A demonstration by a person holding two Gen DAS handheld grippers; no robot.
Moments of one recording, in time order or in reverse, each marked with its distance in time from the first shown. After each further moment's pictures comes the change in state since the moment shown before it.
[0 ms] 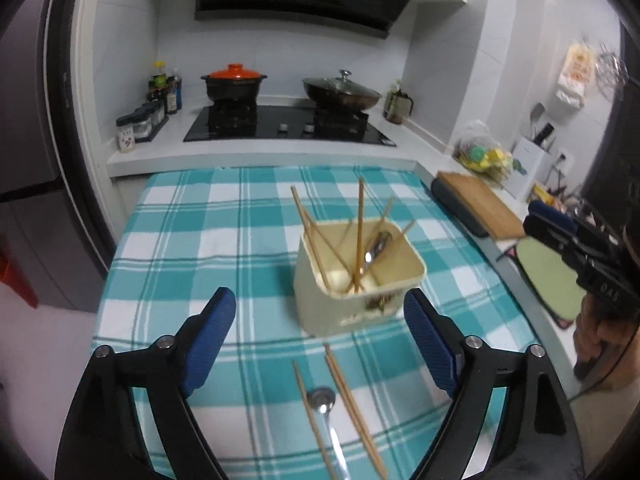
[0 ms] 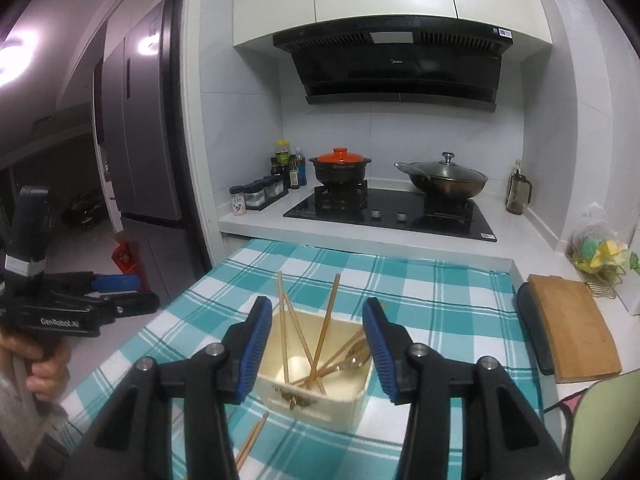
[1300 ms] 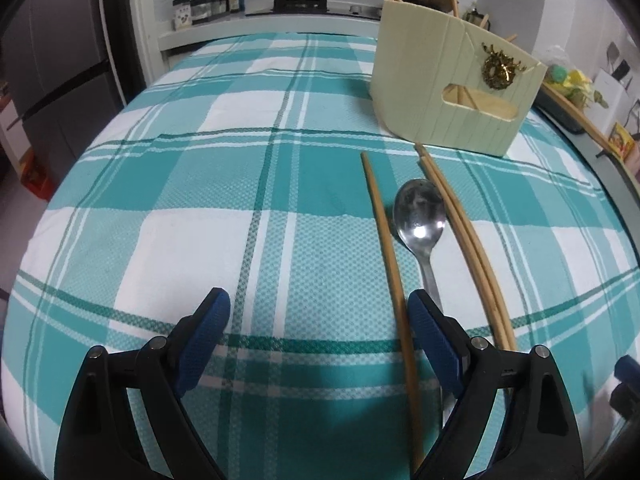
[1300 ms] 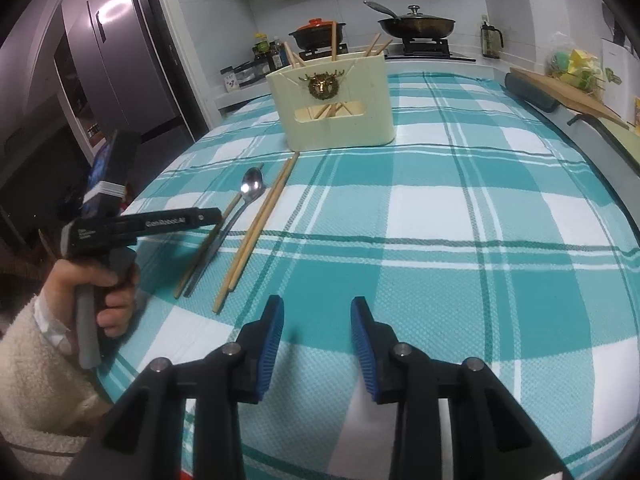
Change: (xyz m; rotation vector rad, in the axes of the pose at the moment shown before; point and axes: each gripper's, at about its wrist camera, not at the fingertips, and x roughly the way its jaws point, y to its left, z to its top) left arm 0.130 0.014 -0.189 -0.127 0.182 0.255; right arm -0.039 0.063 -0.272 0.227 0.309 0.031
